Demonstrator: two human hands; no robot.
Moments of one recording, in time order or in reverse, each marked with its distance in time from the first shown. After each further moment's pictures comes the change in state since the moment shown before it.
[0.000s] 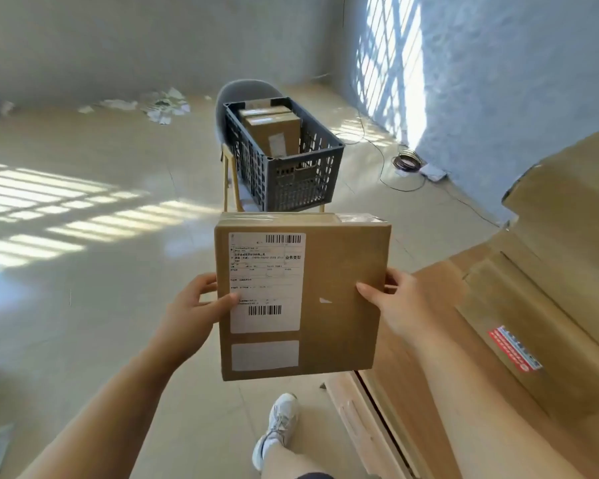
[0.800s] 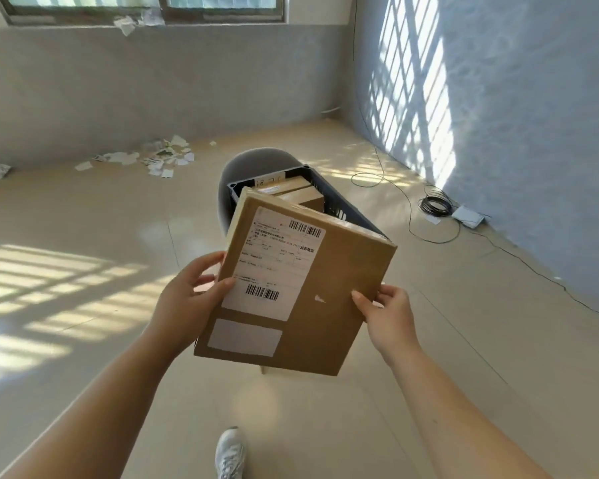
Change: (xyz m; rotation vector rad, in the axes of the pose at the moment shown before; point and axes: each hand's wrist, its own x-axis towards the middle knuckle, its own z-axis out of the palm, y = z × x) left_hand 0.430 0.134 -0.067 0.185 0.144 0.229; right_hand 0.402 -0.143 0.126 0.259 0.166 0.133
